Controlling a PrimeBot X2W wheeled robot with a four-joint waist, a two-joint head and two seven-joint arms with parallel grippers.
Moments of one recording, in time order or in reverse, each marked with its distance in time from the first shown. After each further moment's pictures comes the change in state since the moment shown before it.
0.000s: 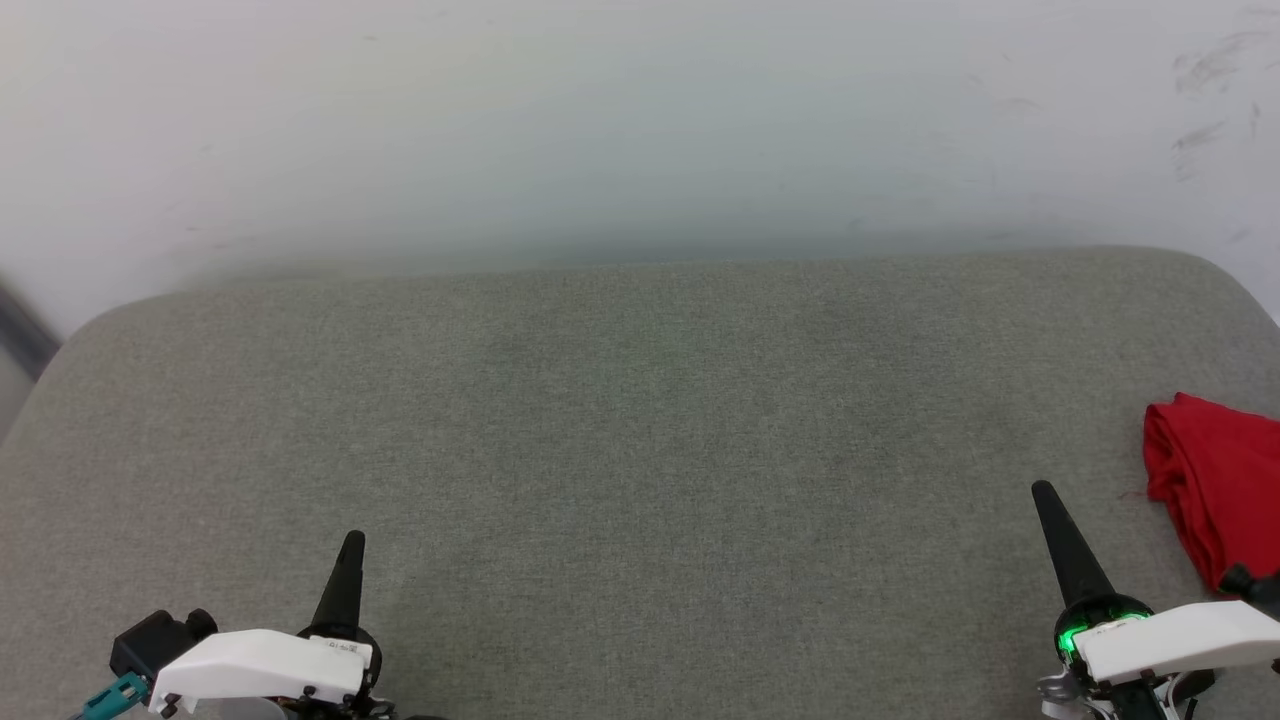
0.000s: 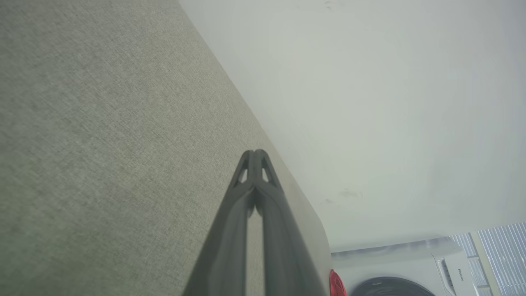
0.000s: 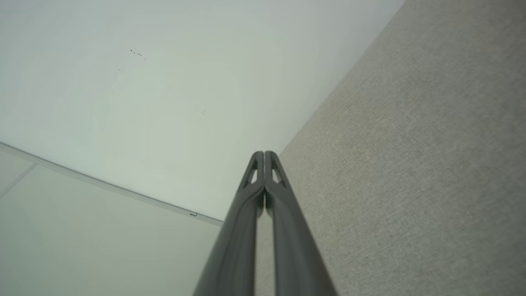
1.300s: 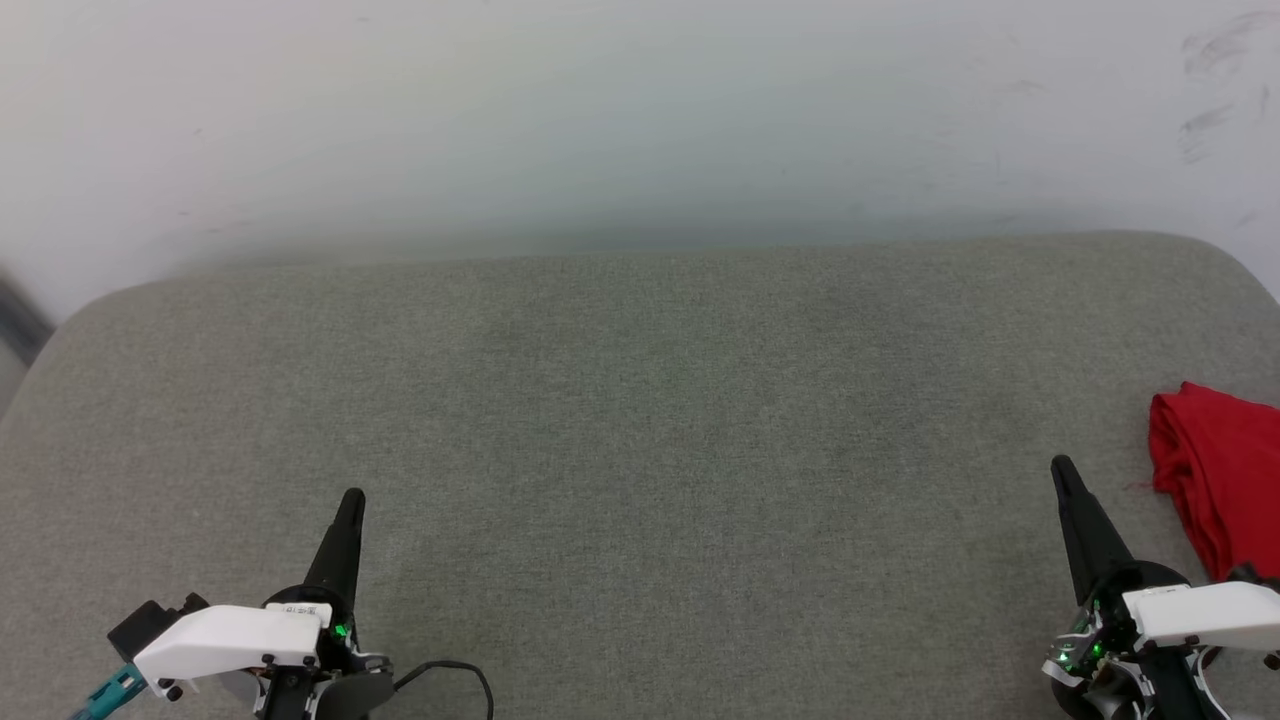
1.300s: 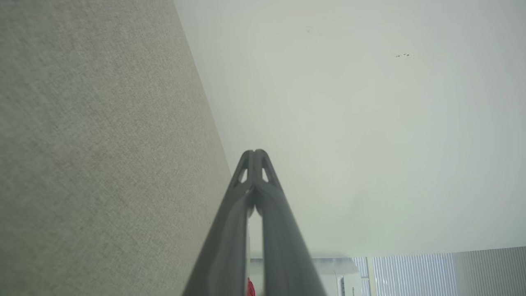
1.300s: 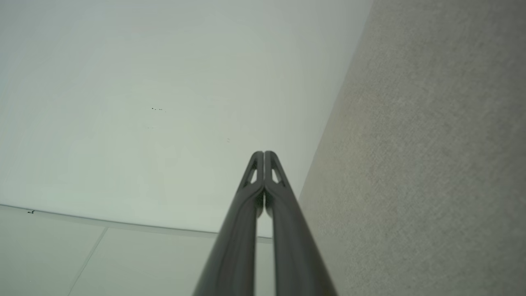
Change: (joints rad) left arm -0.056 -0.031 0.051 0.012 -0.321 -0.042 0.087; right arm -0.069 0.001 -0.031 0.090 0.352 0.000 0.016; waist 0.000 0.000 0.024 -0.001
